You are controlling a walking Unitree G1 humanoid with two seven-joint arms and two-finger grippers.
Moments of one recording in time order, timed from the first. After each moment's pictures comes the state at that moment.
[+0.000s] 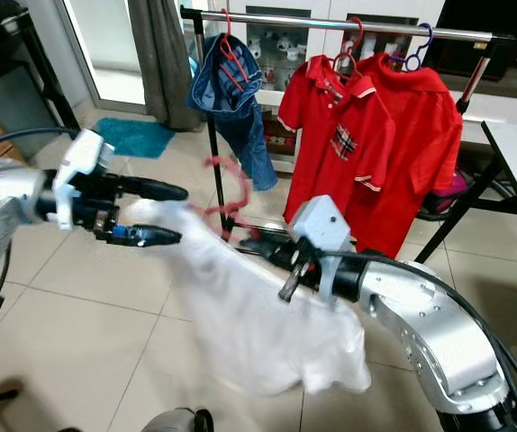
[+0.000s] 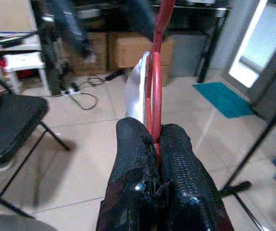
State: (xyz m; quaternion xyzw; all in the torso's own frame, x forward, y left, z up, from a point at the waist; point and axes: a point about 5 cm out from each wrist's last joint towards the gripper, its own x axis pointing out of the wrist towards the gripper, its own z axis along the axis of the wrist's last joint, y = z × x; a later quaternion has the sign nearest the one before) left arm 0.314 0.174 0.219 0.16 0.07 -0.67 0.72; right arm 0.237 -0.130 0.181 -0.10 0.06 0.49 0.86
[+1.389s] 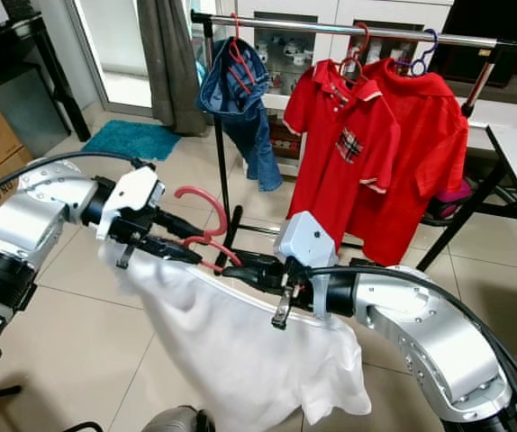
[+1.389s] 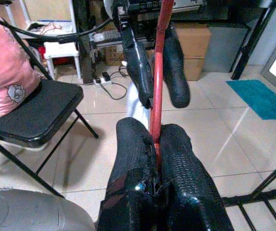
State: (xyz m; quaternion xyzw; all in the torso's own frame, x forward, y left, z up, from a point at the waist) left arm 0.324 0.145 0.191 0.25 0.10 -0.73 0.63; right arm 0.227 -0.123 0.179 -0.10 0.09 0.54 0.83
